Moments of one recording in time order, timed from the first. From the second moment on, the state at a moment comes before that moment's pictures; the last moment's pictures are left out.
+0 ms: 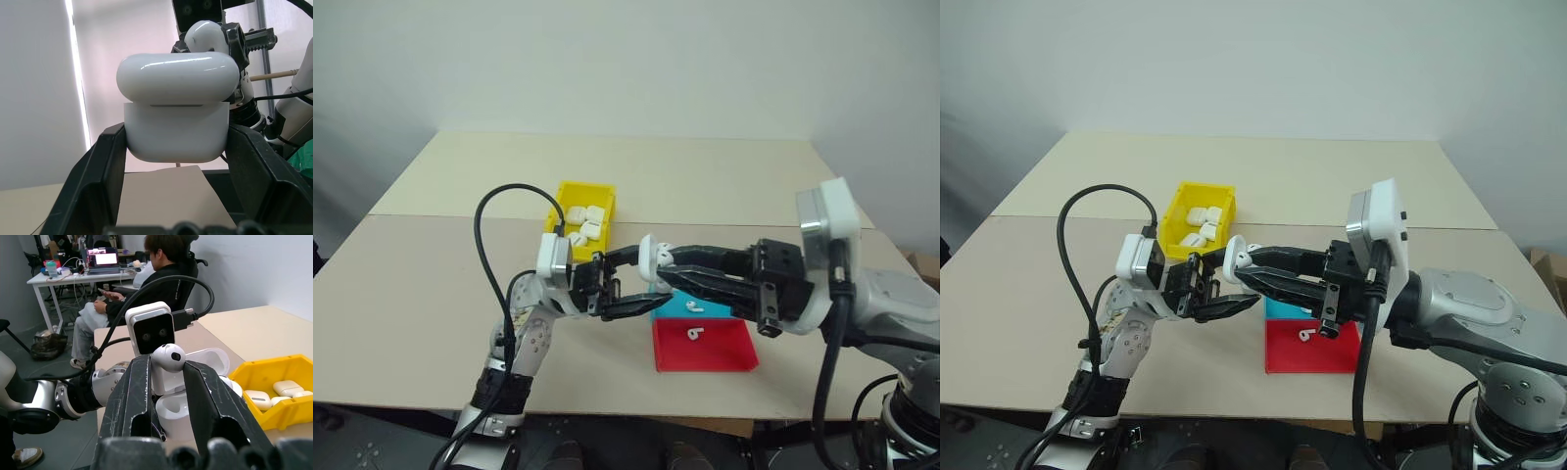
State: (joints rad) left arm -0.48 0.23 -0.08 -0.05 -0.69 0.04 -1.29; right arm -0.51 -0.66 -0.31 -0.81 1.27 1.04 0.49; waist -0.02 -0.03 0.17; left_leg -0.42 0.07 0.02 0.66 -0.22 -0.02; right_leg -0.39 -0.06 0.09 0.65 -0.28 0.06
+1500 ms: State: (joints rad) left arm -0.49 0.20 -0.12 -0.02 -0.57 -0.03 -1.27; right arm -0.64 -1.08 -0.30 -0.62 1.11 0.77 0.82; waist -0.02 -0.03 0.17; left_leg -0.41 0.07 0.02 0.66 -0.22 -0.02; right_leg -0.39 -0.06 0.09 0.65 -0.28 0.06
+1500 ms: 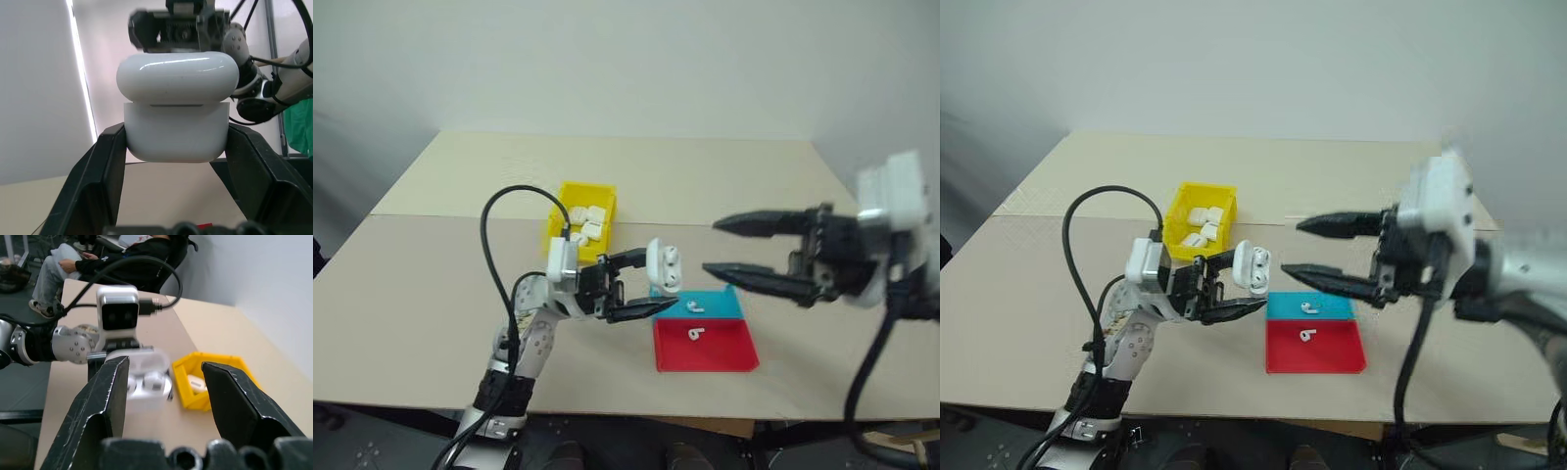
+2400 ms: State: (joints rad) left arm -0.54 0.13 -0.19 0.07 -0.39 -0.17 -1.13; right arm -0.97 -1.00 0.19 -0.49 0.64 0.72 1.14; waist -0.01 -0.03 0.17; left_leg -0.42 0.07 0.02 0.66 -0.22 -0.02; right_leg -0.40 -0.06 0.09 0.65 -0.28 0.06
